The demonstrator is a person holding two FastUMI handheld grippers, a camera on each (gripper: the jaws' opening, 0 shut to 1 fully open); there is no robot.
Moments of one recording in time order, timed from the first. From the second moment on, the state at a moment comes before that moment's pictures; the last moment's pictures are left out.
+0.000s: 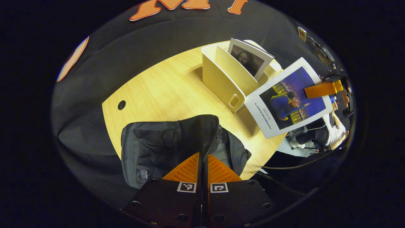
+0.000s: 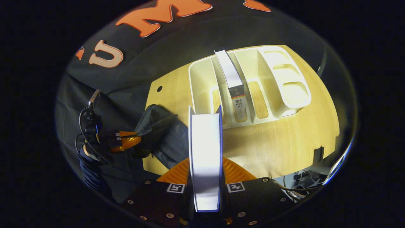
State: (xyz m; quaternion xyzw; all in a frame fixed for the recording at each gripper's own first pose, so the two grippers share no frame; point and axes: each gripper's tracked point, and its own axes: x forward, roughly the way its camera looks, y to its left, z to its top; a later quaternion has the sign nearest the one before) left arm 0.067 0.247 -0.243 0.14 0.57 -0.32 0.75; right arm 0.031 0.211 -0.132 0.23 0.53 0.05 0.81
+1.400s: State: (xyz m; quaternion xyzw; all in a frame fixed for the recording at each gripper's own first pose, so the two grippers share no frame) left arm 0.101 0.155 -0.091 0.10 0.55 -0.30 0.77; right arm 0.071 0.393 -0.221 0.47 0.42 0.16 0.76
